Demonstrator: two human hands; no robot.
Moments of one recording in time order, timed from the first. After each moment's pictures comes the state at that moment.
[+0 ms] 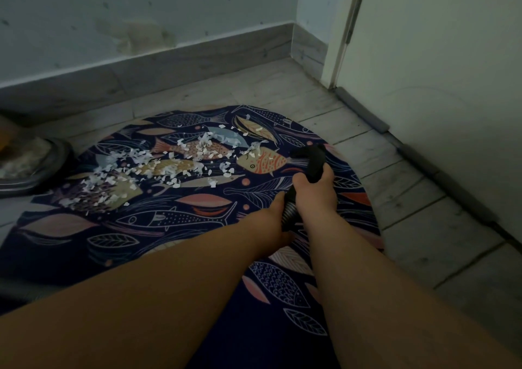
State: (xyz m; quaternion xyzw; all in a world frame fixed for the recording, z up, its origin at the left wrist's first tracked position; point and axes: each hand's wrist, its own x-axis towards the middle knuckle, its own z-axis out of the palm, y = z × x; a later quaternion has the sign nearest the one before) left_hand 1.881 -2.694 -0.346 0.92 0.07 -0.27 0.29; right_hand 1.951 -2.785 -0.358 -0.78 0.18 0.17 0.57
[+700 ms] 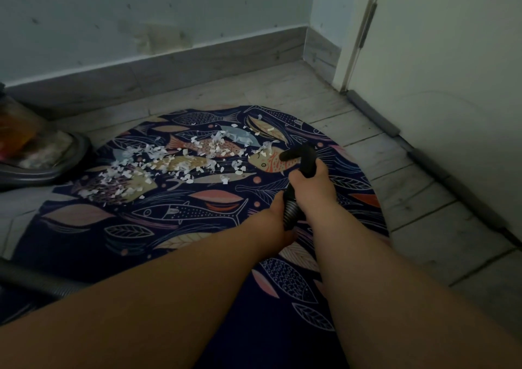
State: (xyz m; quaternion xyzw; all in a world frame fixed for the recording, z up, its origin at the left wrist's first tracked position) left_hand 1.858 -2.682 -0.342 0.91 0.11 -0.24 0.33; right_hand 1.946 -2.766 -0.348 -0.82 0.12 0.21 0.52
